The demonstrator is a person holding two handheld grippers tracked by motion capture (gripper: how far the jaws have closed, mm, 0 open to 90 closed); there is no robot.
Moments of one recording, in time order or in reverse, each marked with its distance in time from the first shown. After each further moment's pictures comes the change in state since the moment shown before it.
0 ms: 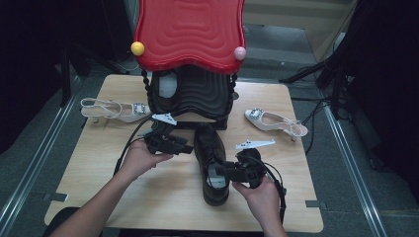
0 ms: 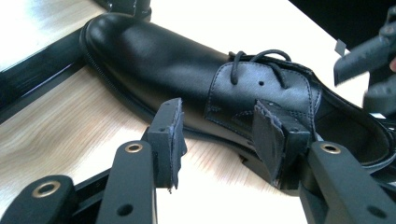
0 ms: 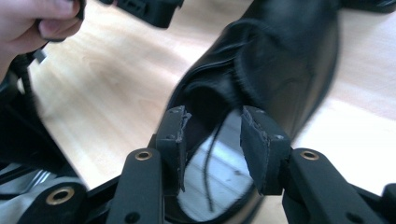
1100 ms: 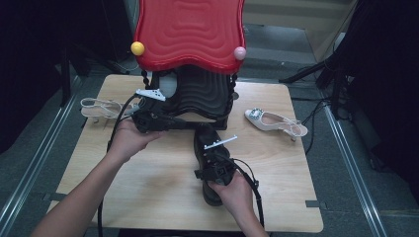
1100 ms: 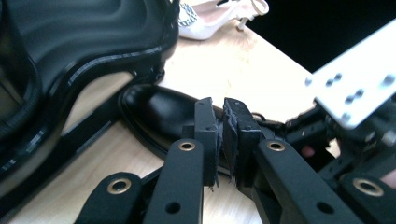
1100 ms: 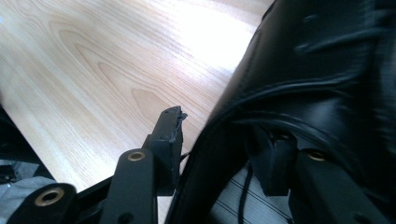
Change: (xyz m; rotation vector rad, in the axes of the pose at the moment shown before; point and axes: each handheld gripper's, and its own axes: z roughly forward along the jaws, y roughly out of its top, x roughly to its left) left arm -0.001 0.050 -0.056 -0.102 0.009 0.039; right arm 0.024 0.016 0.071 0.182 -0.071 -0.023
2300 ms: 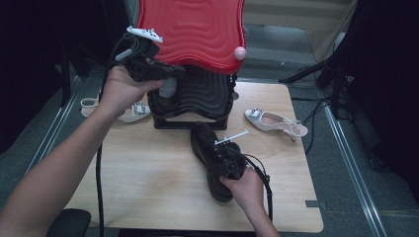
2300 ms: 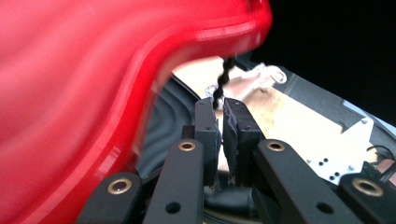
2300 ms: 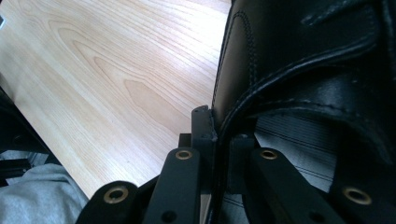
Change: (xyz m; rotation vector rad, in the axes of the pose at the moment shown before) left arm -0.010 0.116 -0.063 -0.092 0.140 0.128; right arm -0.025 0.002 -0.025 0.027 0.034 0.044
